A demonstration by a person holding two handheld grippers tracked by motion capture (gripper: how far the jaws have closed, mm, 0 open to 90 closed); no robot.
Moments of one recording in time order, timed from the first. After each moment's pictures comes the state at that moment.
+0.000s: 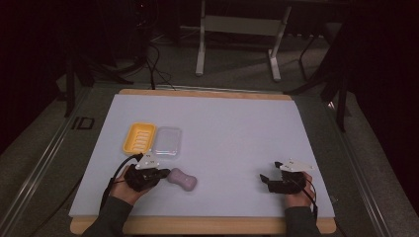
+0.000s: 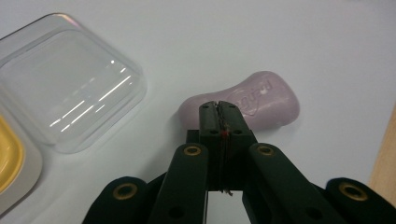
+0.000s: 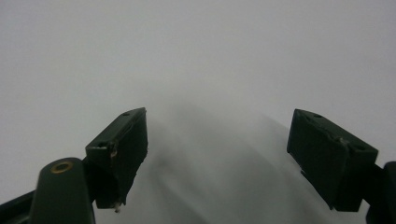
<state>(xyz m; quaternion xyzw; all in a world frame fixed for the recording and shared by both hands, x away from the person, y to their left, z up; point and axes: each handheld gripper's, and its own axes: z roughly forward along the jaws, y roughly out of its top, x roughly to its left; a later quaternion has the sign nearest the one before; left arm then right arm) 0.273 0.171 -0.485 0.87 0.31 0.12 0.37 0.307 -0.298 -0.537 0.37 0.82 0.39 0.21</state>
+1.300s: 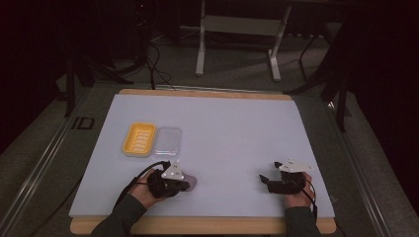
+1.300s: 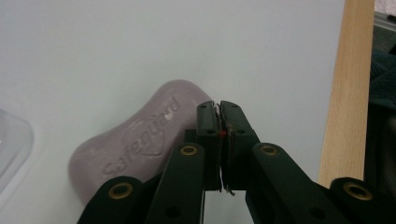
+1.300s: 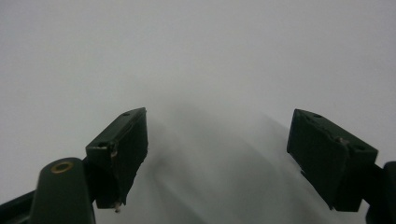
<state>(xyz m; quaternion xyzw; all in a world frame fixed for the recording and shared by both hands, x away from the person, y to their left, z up) 0.273 0.118 -0.498 0.92 0.18 0.06 0.34 0.307 -0.297 -0.537 0.36 0.82 0.39 0.21</state>
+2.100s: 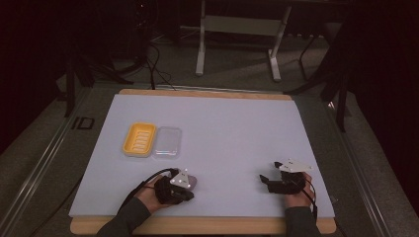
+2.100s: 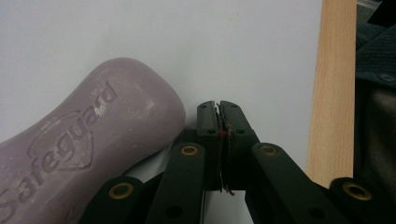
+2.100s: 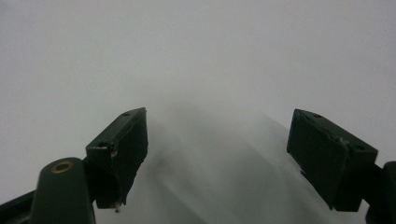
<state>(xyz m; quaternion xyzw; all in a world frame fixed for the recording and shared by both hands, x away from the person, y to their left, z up) 0.272 0.103 -0.522 0.93 0.16 0.01 0.32 0.307 -0.297 -0.537 0.36 0.82 0.39 0.21</state>
